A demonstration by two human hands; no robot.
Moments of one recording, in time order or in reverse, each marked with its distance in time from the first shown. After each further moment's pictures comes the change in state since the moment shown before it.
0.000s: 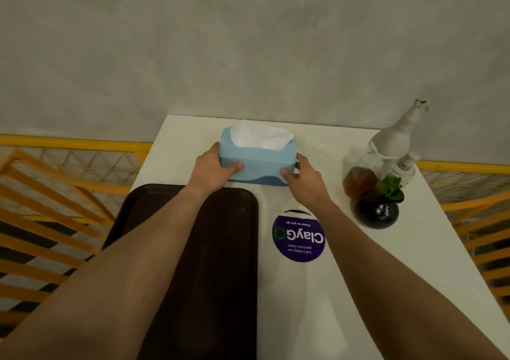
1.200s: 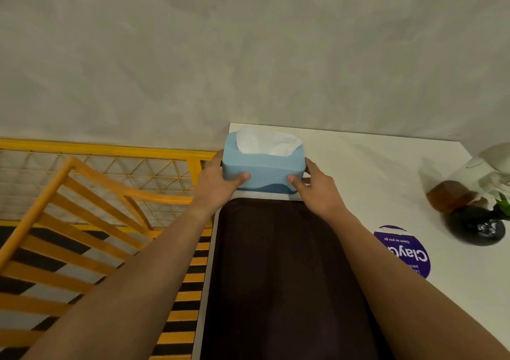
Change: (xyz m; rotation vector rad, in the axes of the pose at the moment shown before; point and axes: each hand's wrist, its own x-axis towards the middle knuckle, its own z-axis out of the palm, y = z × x) left_hand 0.011 -0.144 -0.152 -0.147 0.080 0.031; right_hand 0.007 -0.116 0.159 -0.047 0.008 -0.122
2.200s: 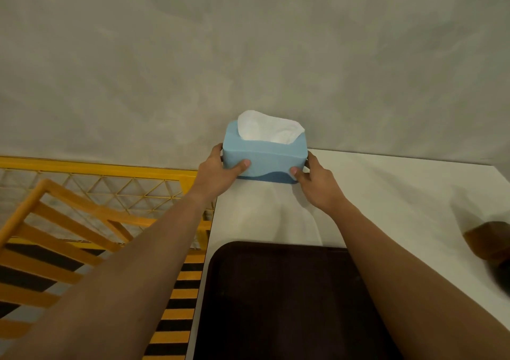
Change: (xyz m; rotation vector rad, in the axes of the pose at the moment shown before) left_hand 0.127 -0.018 0.022 -0.095 -0.044 -0.106; right_hand 0.132 0.020 0.011 0.018 -0.052 0.011
